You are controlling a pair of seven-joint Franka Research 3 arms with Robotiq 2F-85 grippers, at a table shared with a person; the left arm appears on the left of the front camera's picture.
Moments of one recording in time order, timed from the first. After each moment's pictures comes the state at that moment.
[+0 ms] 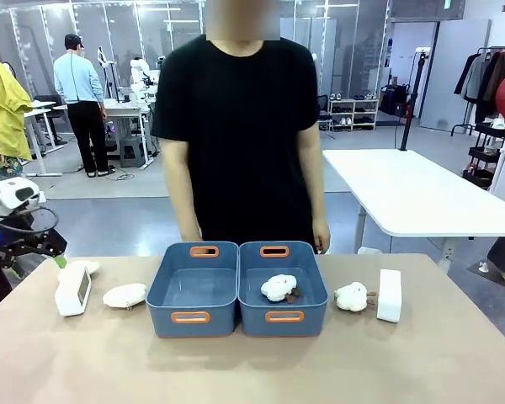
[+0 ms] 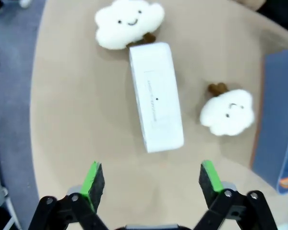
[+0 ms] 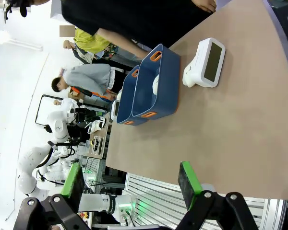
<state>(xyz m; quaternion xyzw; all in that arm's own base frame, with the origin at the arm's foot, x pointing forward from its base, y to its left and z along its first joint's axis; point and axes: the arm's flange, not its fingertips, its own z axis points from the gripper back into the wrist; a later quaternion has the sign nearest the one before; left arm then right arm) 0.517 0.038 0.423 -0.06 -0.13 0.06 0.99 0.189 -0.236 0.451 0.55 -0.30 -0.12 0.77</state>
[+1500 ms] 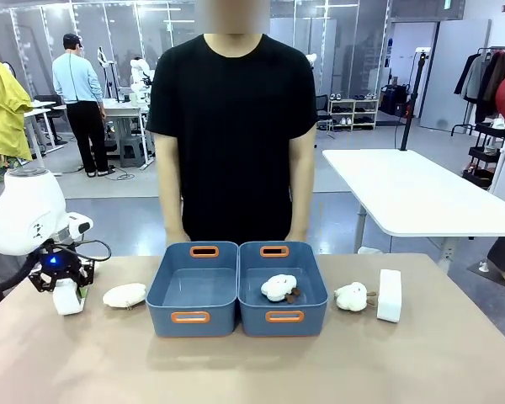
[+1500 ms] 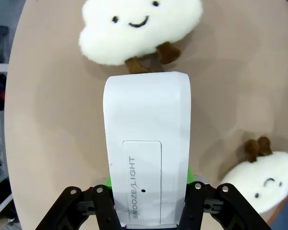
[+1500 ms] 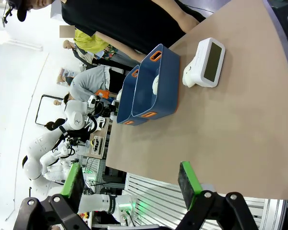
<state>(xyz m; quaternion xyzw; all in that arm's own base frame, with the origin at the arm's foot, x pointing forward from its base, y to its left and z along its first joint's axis) 0.580 -0.009 0.331 0.03 -0.09 0.12 0.99 0.189 -0.236 0.451 0.55 -0.30 -0.12 0.77</state>
